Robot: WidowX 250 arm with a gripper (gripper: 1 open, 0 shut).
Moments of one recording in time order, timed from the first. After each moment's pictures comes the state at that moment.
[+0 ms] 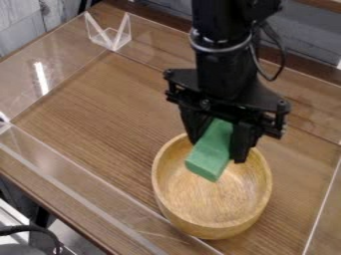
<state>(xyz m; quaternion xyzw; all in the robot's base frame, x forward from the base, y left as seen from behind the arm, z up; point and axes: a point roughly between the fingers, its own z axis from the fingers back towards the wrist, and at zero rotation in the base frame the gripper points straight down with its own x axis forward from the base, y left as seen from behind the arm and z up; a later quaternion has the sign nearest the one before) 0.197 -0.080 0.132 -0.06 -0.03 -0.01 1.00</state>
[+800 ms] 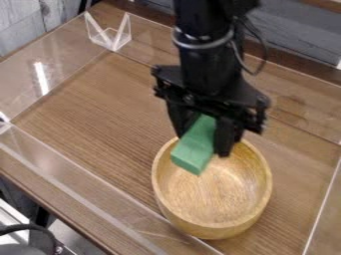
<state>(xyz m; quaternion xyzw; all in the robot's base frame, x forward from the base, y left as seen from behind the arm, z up) 0.199 -0.055 0.135 -0.06 -0.04 0.00 1.00</state>
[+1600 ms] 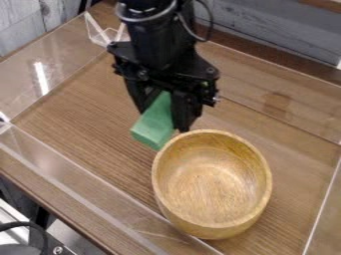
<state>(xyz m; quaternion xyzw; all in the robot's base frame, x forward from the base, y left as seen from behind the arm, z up) 0.193 -0.021 0.148 -0.06 -0.07 0.01 1.00</state>
